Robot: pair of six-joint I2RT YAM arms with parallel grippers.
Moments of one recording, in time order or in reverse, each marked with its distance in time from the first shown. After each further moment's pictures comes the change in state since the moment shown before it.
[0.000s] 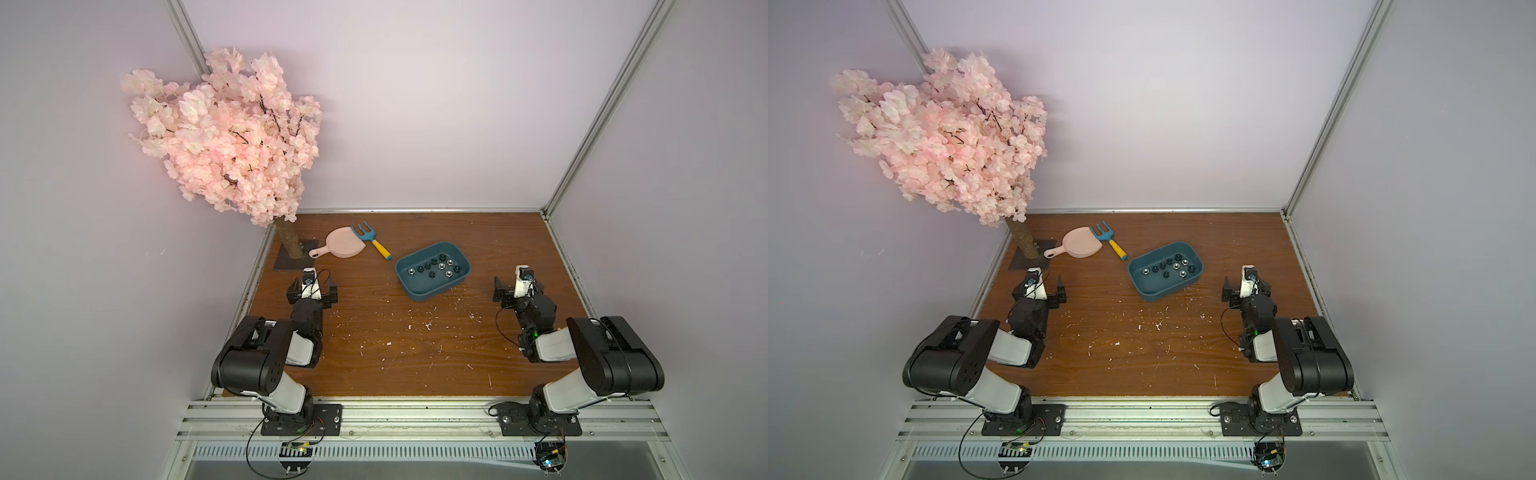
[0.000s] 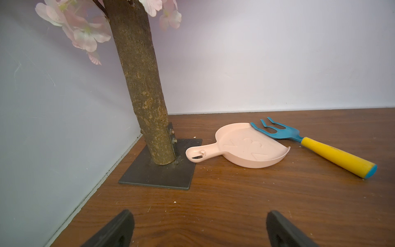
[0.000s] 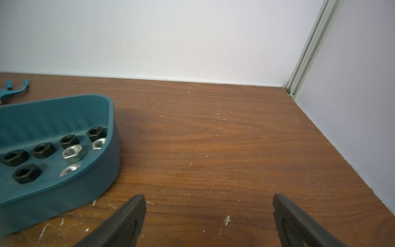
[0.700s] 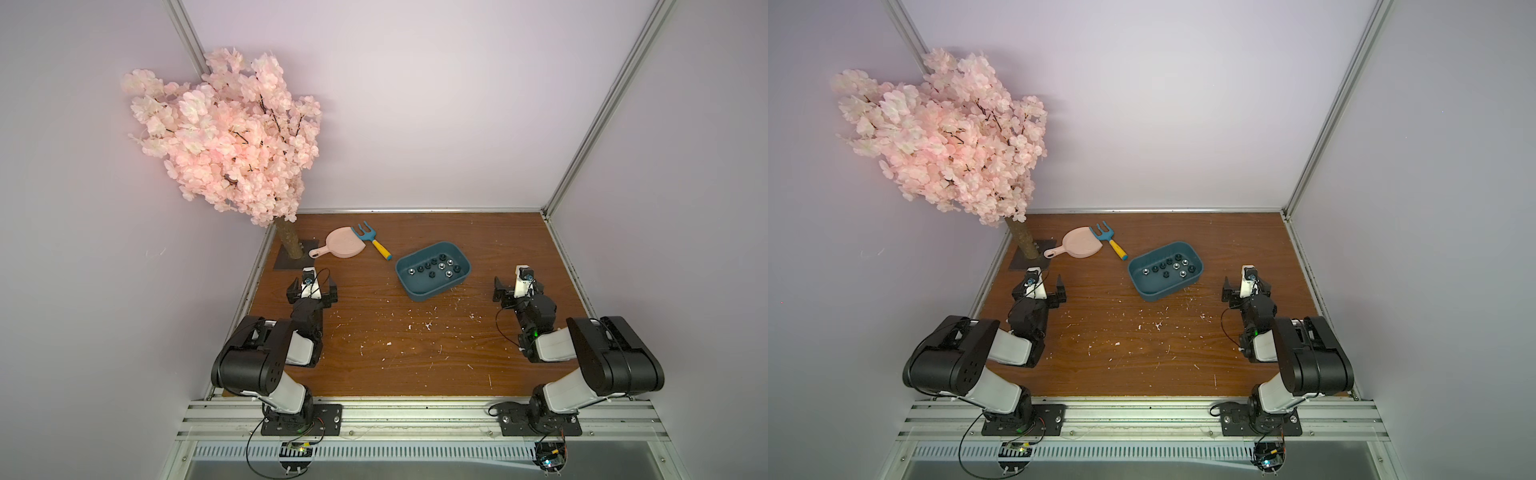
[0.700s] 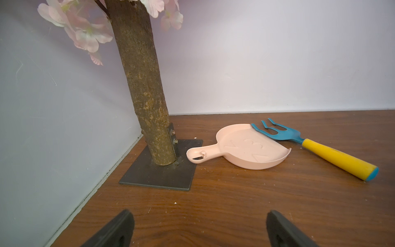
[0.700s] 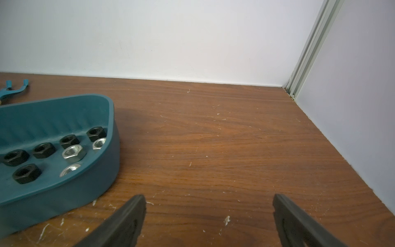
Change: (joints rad) left arm 0.004 0.000 0.007 -0.003 -0.002 -0.008; right arm 0.000 0.000 0.000 0.000 0.000 0.000
